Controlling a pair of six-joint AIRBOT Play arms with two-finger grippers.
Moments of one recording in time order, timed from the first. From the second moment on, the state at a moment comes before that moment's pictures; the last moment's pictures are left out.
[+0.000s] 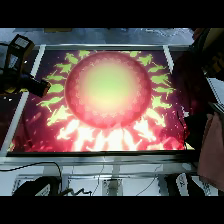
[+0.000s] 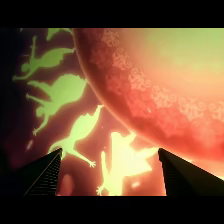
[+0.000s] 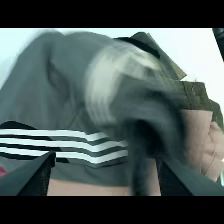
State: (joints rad) left arm -0.12 -0.99 1.38 1.61 -1.12 -1.15; right arm -0.90 -0.76 1.65 -1.98 1.84 2.39
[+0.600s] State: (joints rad) left arm -0.12 -0.99 1.38 1.61 -1.12 -1.15; right arm -0.89 -0.81 1.65 -1.33 1.49 2.05
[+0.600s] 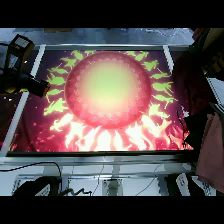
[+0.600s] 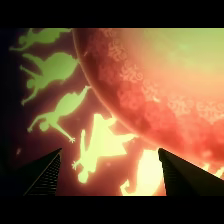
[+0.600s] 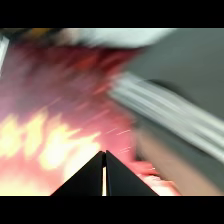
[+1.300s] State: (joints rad) left arm -0.12 -0.99 1.38 1.61 -1.12 -1.15; right arm -0.15 -0.88 1.64 -1.19 1.37 1.43
